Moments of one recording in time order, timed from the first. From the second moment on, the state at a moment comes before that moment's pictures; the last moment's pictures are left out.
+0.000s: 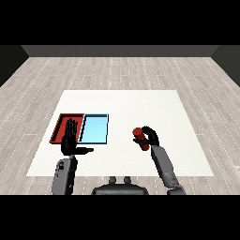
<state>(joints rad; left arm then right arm) 0.00 0.04 0.07 -1.63 0.14 -0.09 -0.44 -0.33 -0.04 -0.04 -0.94 -0.03 -0.01 -0.29</state>
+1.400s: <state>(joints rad) -0.01 0.00 -0.11 -1.74 0.06 -0.05 -0.29 -0.28 -0.03 0.13 -1.54 -0.09 -0.18 -0.20</state>
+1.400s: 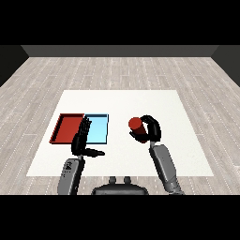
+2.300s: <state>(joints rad) -0.17 0.00 -0.37 -1.53 0.04 0.18 -0.20 -0.36 0.00 0.34 -1.53 -0.11 -0.40 -0.27</state>
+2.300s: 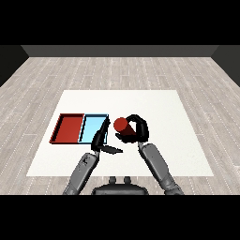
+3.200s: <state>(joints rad) -0.29 0.00 -0.47 -1.35 0.17 0.28 -0.25 -0.37 0.00 0.40 -1.53 -0.13 -0.40 -0.31</state>
